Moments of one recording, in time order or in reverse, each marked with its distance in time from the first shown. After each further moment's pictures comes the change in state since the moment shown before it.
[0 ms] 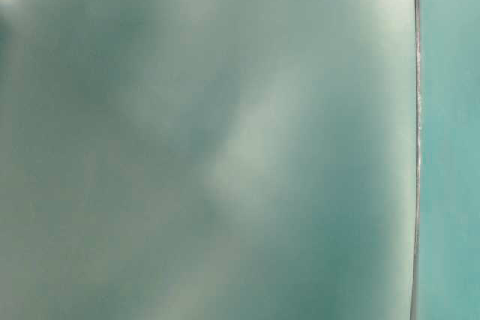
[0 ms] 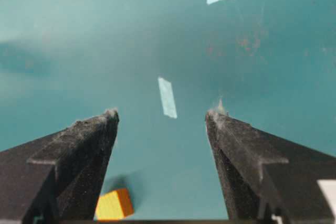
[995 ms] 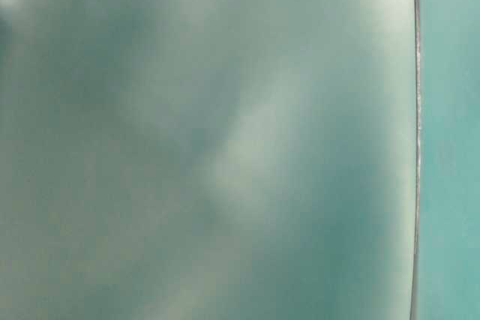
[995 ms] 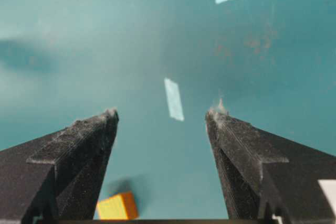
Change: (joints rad) left arm 0.015 0.364 -0.083 0.008 -0.126 -0.130; right arm 0.006 0.037 -0.005 0.000 -0.032 0.000
